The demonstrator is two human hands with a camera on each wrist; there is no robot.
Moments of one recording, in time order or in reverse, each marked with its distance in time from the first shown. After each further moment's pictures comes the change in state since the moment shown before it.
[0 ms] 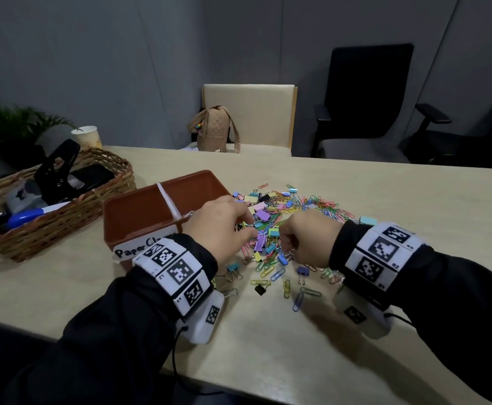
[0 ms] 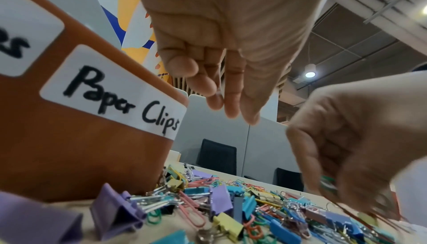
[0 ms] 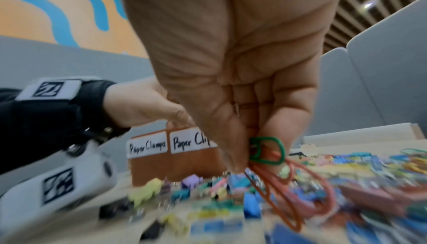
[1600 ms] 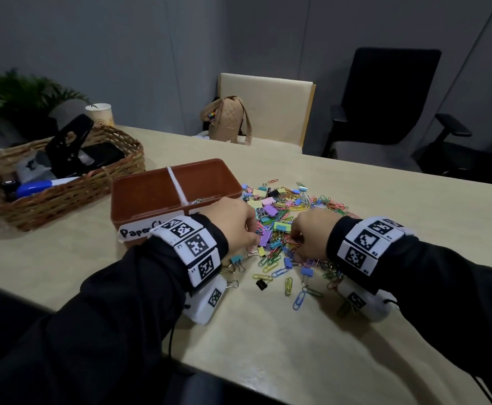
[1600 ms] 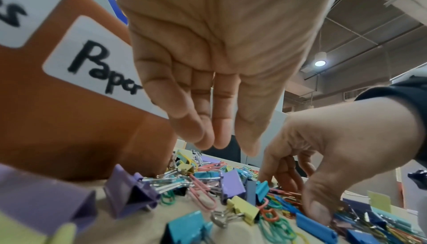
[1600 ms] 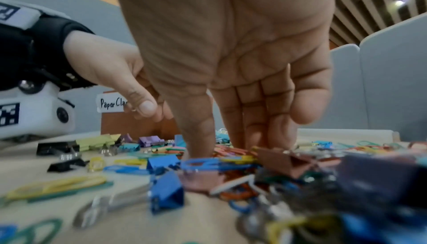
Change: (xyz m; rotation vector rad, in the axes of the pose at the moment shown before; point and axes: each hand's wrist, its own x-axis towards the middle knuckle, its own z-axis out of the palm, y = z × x) left_hand 0.018 -0.011 0.013 0.064 -0.292 -0.093; right_hand 0.036 0.025 0.018 -0.228 -0.146 0.120
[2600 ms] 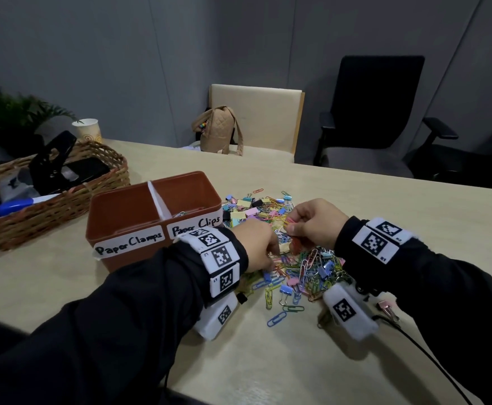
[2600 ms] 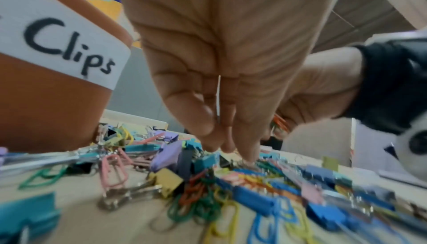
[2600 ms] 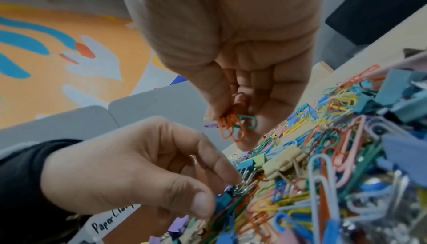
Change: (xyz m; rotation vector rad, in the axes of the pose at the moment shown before) left_hand 0.023 0.057 0.021 0.107 -0.199 0.187; right_hand -0.007 0.039 0.000 1.107 0.203 0.076
